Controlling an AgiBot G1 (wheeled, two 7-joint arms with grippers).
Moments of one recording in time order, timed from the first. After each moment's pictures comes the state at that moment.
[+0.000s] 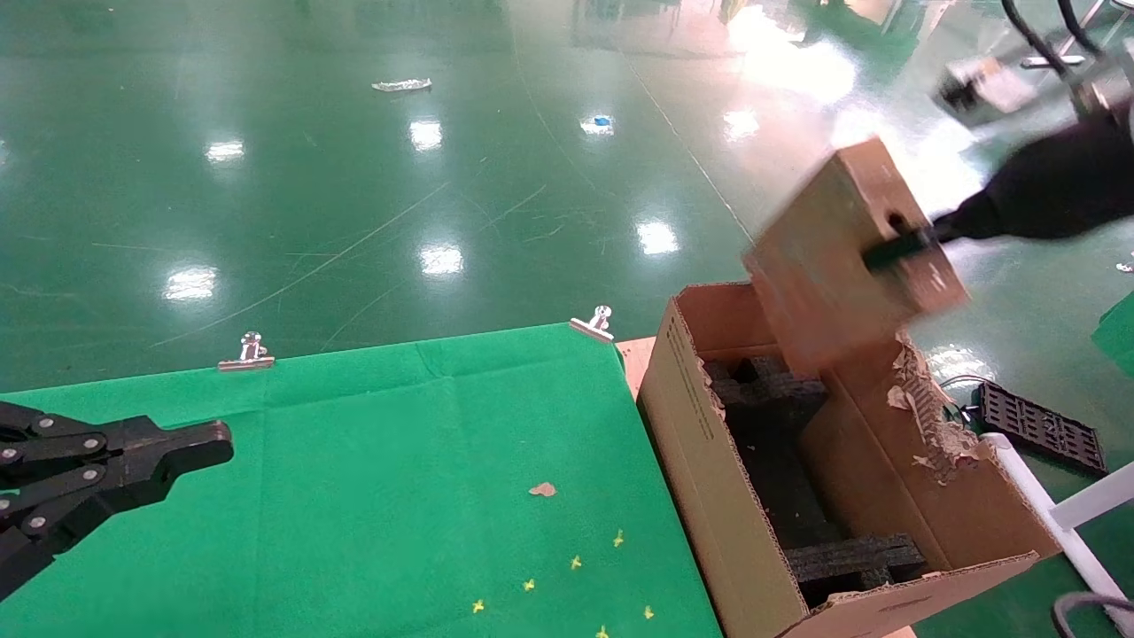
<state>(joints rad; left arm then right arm) -1.08 0.61 0.29 -1.28 0.72 1.49 -0.18 2.40 -0.55 -1.65 0.94 -1.48 -1.40 1.26</state>
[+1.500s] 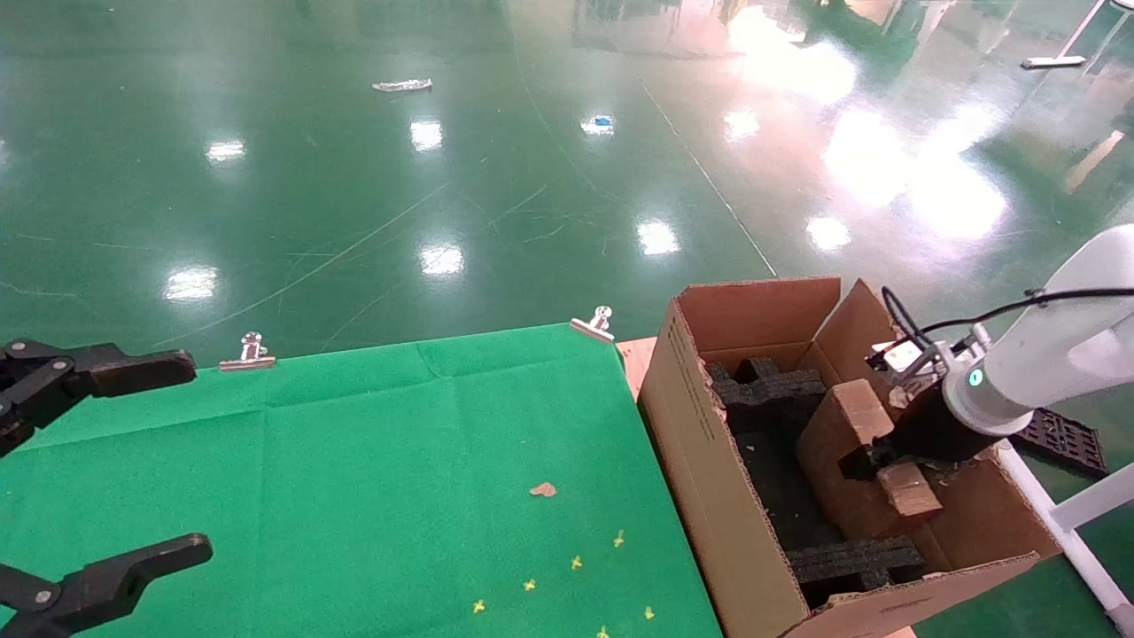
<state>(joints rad) -1.08 0.61 0.29 -1.28 0.72 1.49 -0.18 1.77 -0.82 -1.71 0.23 -1.37 -1.13 1.09</state>
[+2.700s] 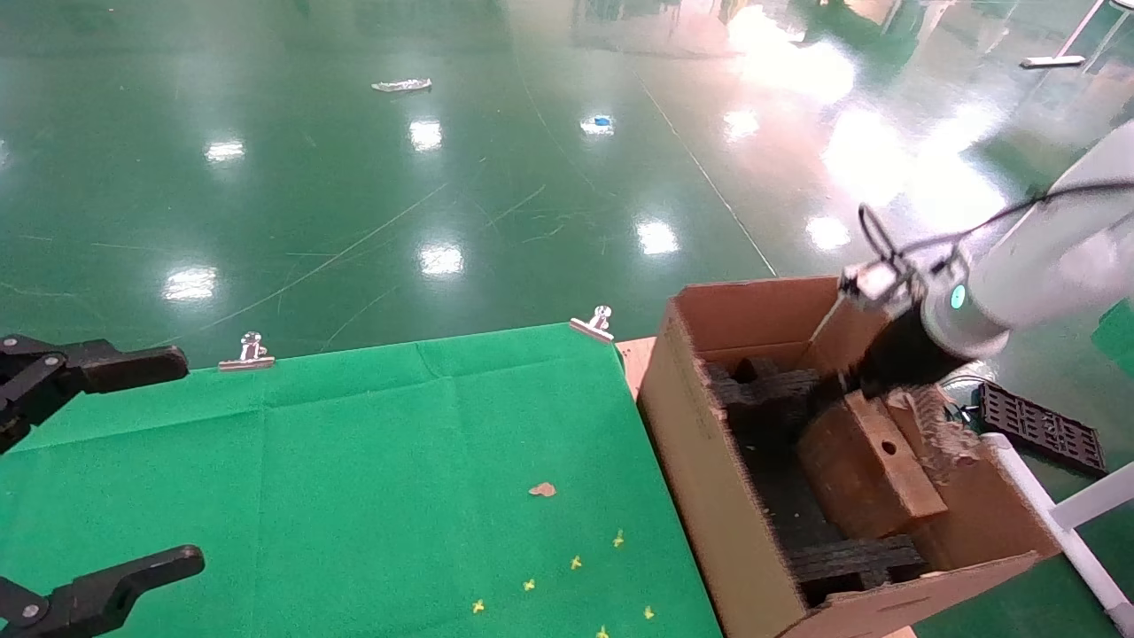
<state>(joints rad) -1.08 0.60 0.30 -1.28 0.72 1.49 -0.18 1.92 -0.94 -1.69 0.05 -1.34 -1.19 0.95</state>
